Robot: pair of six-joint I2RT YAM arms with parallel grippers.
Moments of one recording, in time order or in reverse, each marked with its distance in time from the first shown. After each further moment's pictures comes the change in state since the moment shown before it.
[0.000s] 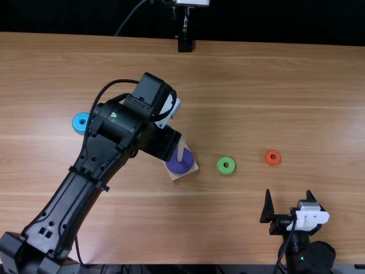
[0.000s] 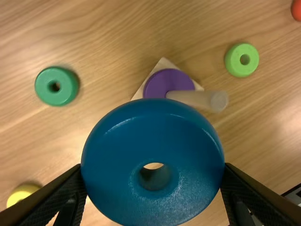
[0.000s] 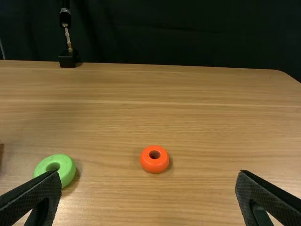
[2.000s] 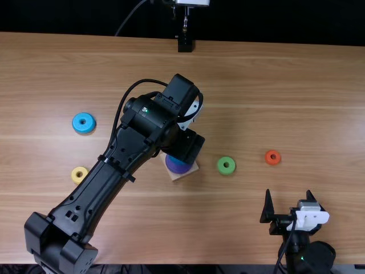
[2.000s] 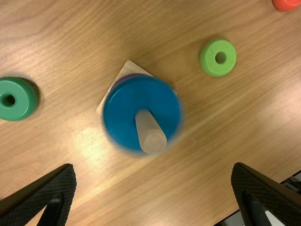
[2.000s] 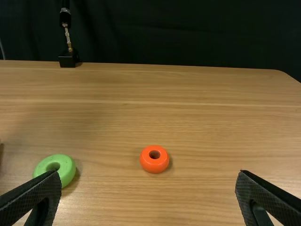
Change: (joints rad) left arm -0.085 0.129 0.117 -0.041 0.014 -0.048; right arm 0.000 0.000 0.001 -0.001 0.000 0.000
